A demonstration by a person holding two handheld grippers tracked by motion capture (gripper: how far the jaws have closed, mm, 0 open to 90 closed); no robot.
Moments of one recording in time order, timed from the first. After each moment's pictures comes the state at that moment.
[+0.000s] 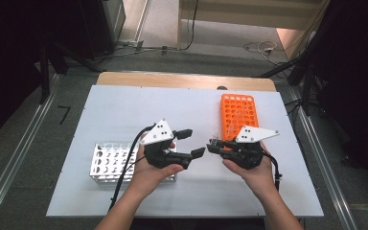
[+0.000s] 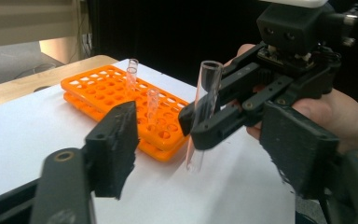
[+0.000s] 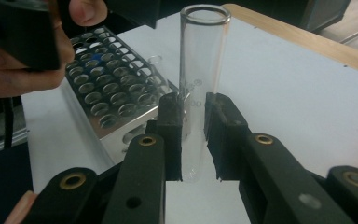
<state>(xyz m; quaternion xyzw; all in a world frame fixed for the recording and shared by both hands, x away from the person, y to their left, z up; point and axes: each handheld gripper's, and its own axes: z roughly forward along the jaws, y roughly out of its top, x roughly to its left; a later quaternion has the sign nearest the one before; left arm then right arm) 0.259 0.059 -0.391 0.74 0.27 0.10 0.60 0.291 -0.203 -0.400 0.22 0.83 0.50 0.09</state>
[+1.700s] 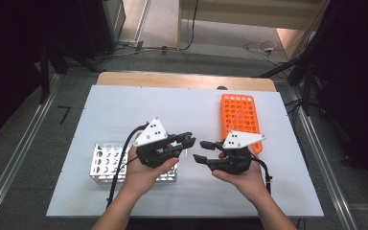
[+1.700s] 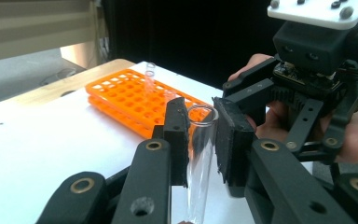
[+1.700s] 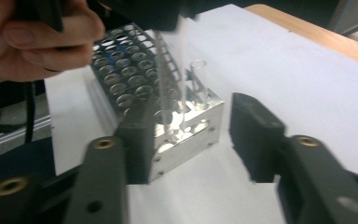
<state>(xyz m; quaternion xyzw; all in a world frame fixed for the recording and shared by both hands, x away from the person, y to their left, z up) 0.253 0.078 -0.379 0.74 0.28 0.14 0.59 0.279 -0.176 -0.402 0.20 0.84 0.50 0.08</state>
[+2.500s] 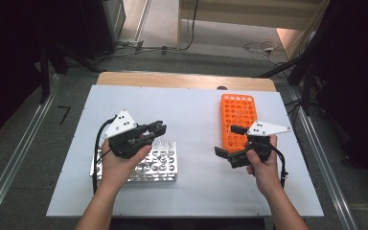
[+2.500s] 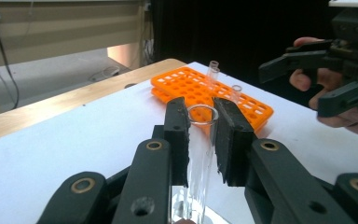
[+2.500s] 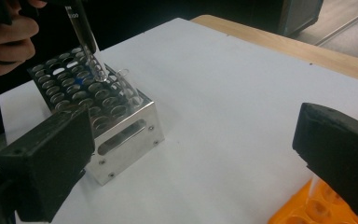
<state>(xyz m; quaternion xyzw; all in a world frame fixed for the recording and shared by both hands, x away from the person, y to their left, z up) 0.264 0.138 -0.384 0.72 0.33 0.20 0.58 0.306 -0.227 -0.400 0.27 0.80 0.52 0.10</state>
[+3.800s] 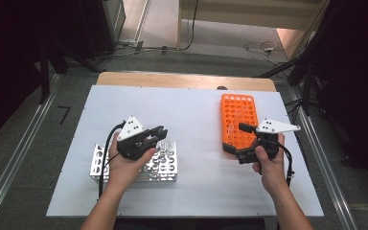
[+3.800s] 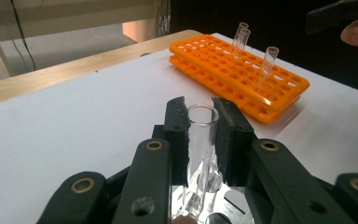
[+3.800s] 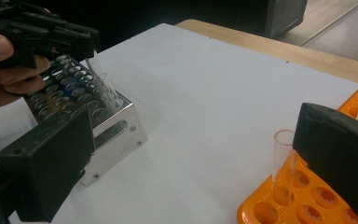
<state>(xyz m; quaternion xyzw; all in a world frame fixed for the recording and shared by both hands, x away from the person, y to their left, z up) 0.277 0.127 -0.422 0.73 0.37 0.20 0.53 0.313 -0.246 -0.400 0.29 0.79 0.52 0.11</state>
